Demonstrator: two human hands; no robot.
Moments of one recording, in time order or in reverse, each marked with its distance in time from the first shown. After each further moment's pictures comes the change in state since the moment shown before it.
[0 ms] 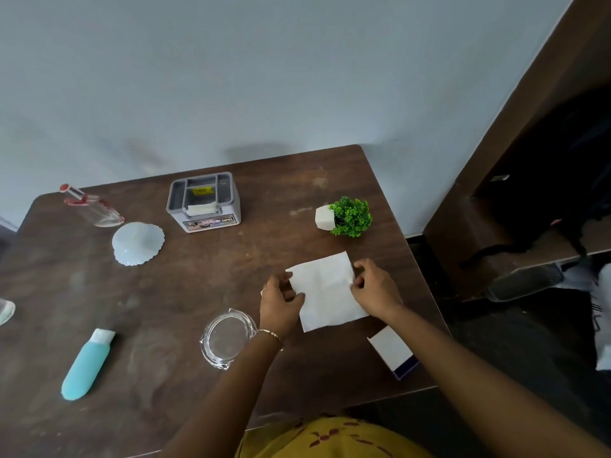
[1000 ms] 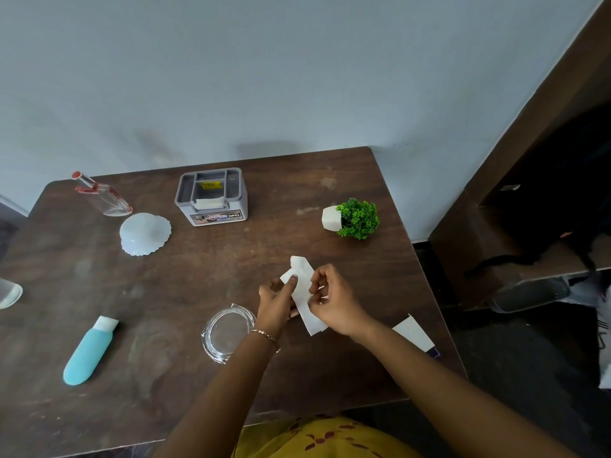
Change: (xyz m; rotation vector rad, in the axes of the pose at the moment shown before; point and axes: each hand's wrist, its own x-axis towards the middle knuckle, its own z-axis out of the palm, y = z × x) left_hand 0.004 -0.005 -0.003 -0.503 -0.017 -0.355; right_hand -0.030 -0.053 0.034 0.418 -0.163 -0.194
